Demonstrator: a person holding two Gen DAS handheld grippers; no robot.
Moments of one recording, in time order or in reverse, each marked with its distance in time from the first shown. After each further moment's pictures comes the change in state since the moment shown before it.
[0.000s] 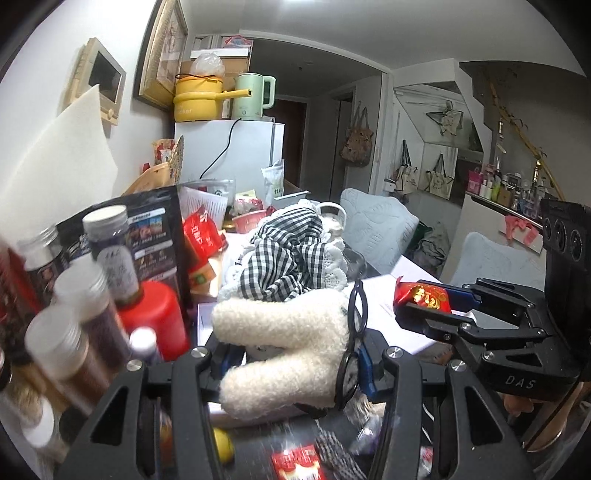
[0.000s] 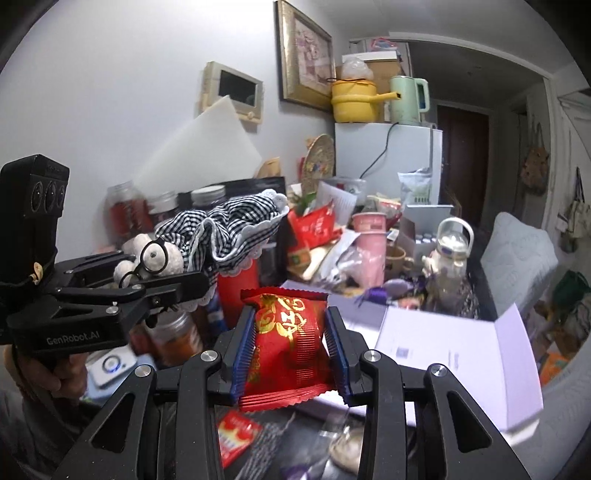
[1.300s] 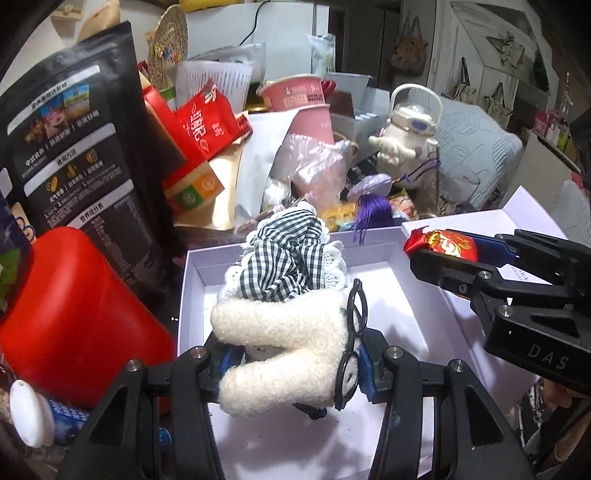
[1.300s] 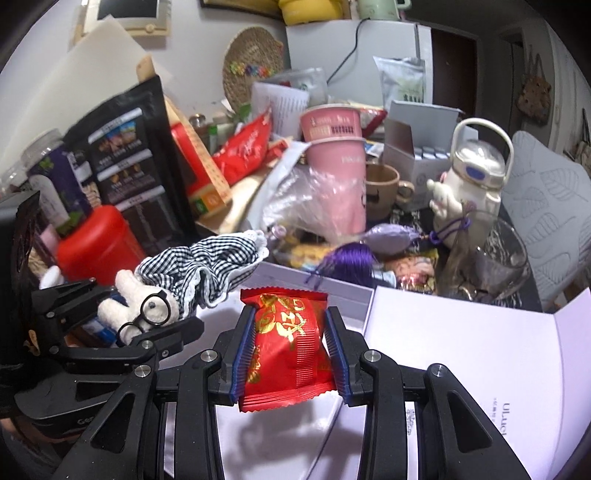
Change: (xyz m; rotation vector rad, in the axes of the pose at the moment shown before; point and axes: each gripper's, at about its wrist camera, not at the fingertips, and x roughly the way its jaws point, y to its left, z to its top) left arm 0.212 0.051 -0.033 -0.032 0.395 0.160; right arm 0.212 -0.099 -0.012 0.123 0.315 -0.056
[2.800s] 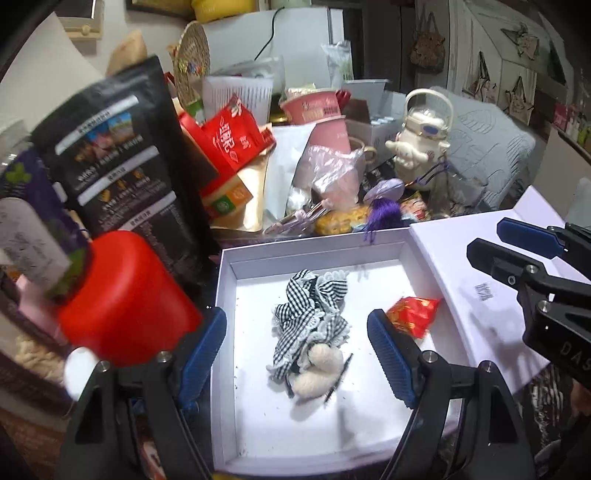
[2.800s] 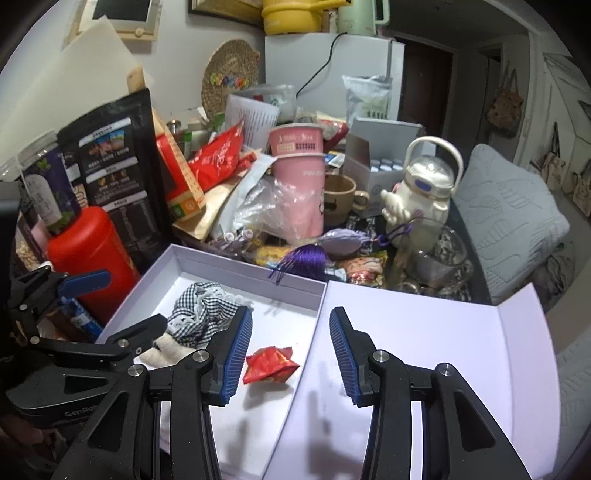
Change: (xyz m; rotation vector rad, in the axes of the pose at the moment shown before) left arm -0.040 -0.013 0.003 -0.004 -0.008 0.123; right arm -0.048 0.008 -0.003 -0.009 -0.033 -0.157
